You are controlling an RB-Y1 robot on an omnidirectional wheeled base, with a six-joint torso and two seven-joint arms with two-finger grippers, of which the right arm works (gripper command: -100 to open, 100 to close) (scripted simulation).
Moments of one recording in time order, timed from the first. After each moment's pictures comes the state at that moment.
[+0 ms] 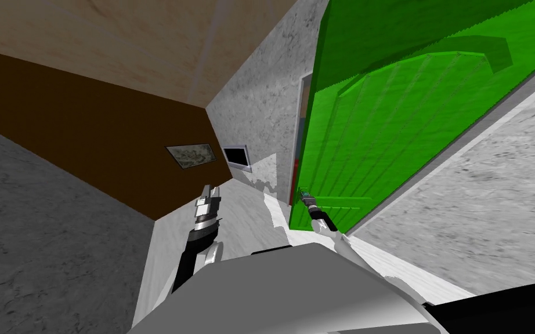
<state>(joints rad) 0.13 -0.40 0.10 -1.34 -0.82 -0.42 -1.17</state>
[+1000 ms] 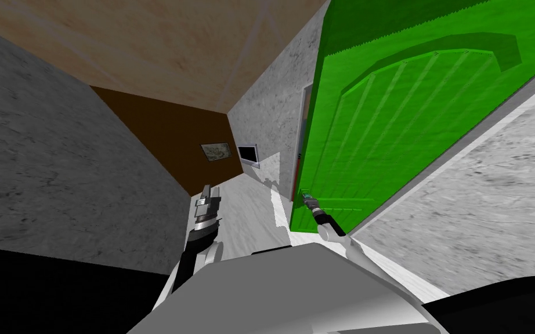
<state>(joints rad) 0.20 -0.52 0.19 -1.38 -0.83 -0.46 -1.30</state>
